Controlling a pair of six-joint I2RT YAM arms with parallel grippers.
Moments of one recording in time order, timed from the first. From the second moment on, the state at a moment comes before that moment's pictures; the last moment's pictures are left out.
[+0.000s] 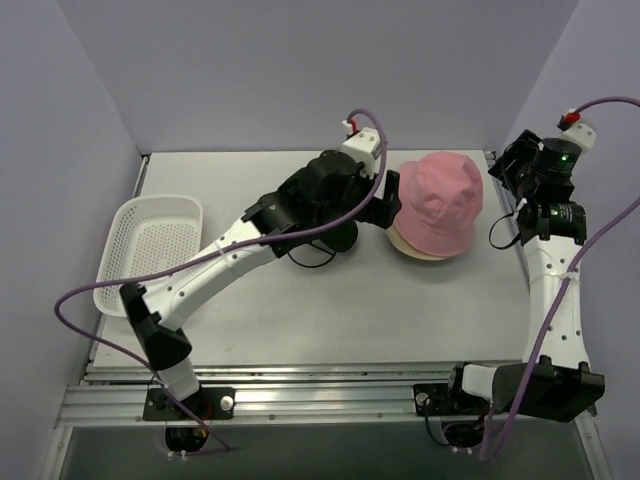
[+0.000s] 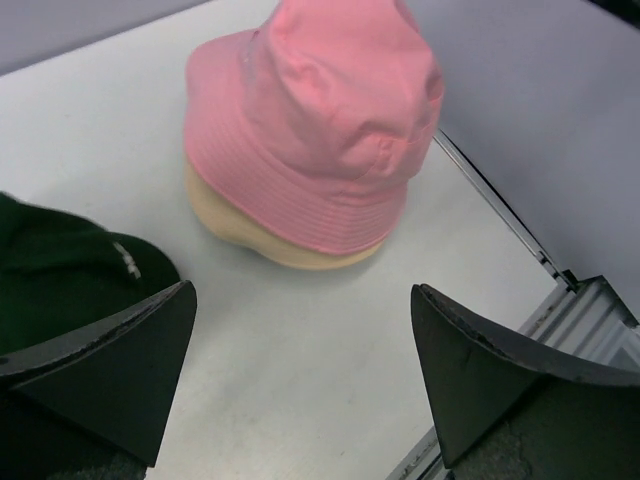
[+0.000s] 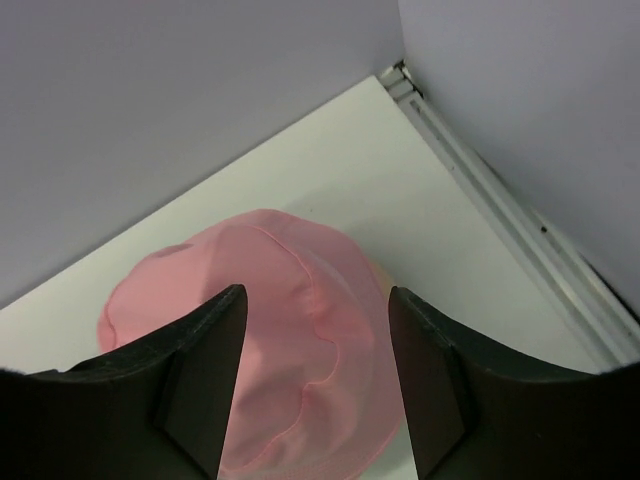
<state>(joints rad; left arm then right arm) -0.99 1.66 1.86 -0.51 -0.22 -0.34 -0.15 1.24 1.47 -0.53 0.18 0.36</state>
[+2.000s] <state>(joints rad) -0.76 2.46 2.31 -0.28 0.19 -0.86 -0.53 1.27 0.95 -0.11 -0.28 0.60</state>
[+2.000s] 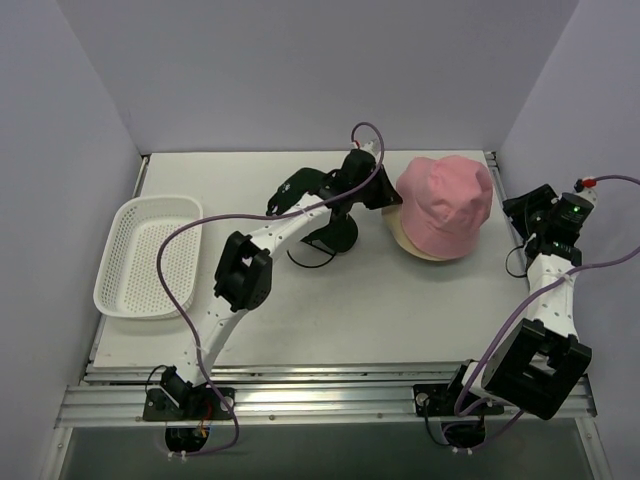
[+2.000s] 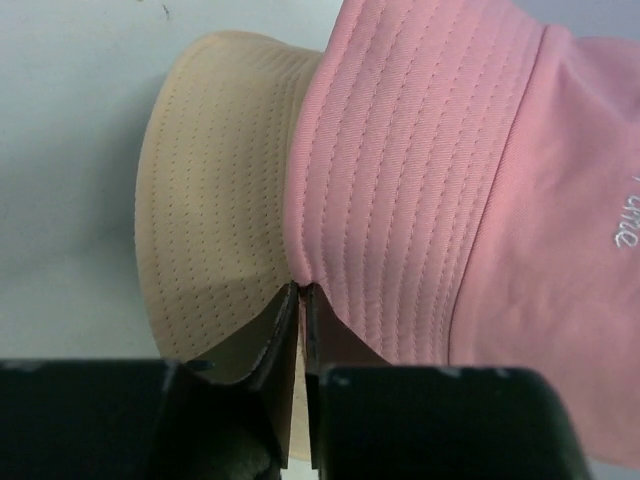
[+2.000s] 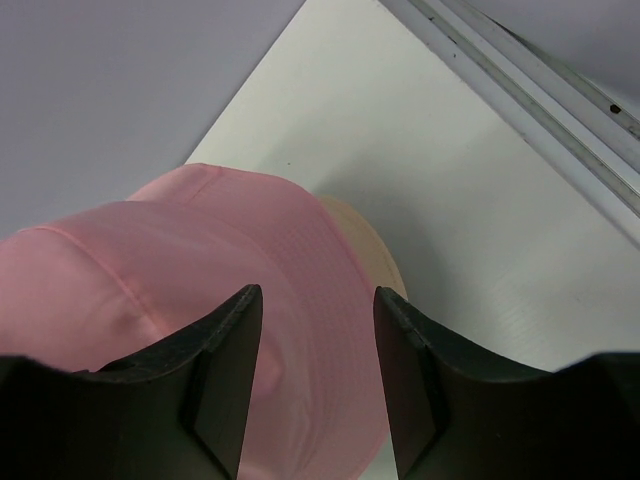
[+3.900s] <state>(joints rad) -0.80 2.57 2.57 -0.55 -0.10 -0.70 -0.55 1.58 0.74 0.54 -0.56 0.88</state>
